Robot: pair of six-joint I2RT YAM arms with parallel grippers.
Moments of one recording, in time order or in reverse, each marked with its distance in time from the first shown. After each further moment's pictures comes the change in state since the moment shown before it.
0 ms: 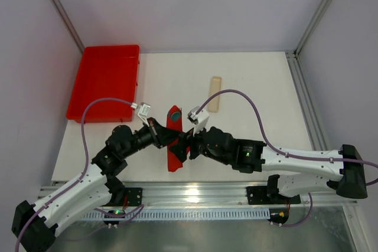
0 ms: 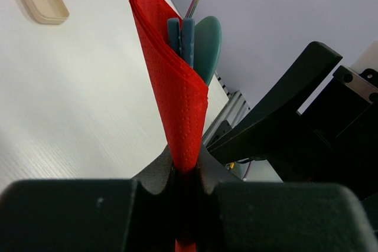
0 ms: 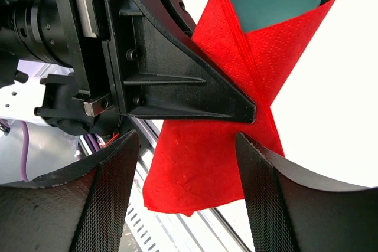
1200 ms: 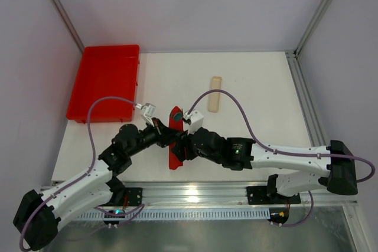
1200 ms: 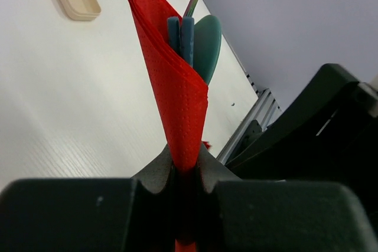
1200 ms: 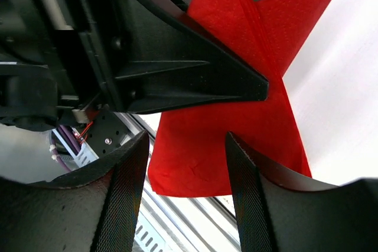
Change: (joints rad) left arm 0.003 0.118 -0.043 0.089 -0.041 0.072; right arm -0.010 0.100 0.049 -0.139 0.022 0.089
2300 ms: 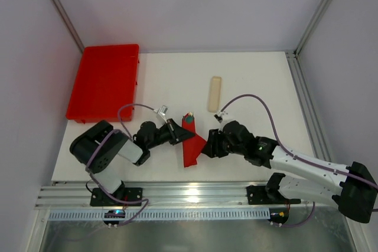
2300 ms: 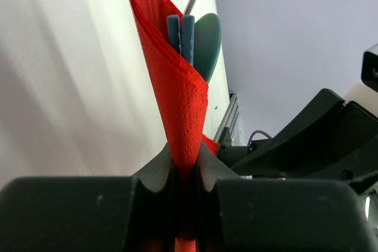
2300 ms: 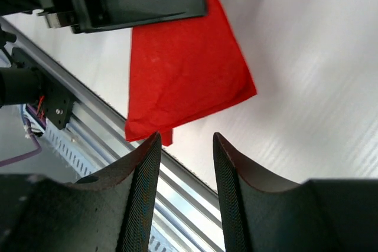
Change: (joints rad) left arm 0.067 0.927 -0.050 0.925 0.157 -0.424; right arm -0.406 -0.248 -0.364 -0.035 -0.378 0.069
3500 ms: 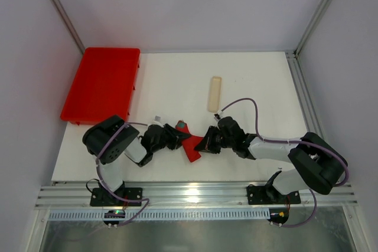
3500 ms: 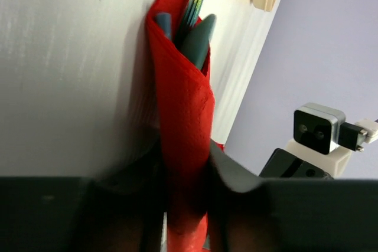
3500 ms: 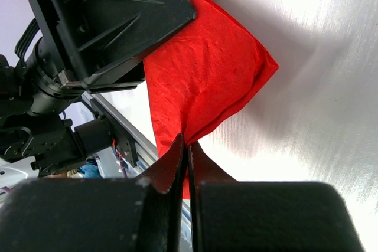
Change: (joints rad) left arm -0.027 0.096 0.010 -0.164 -0.251 -0.354; right arm -0.128 0.406 -0.095 0.505 -0.263 0.401
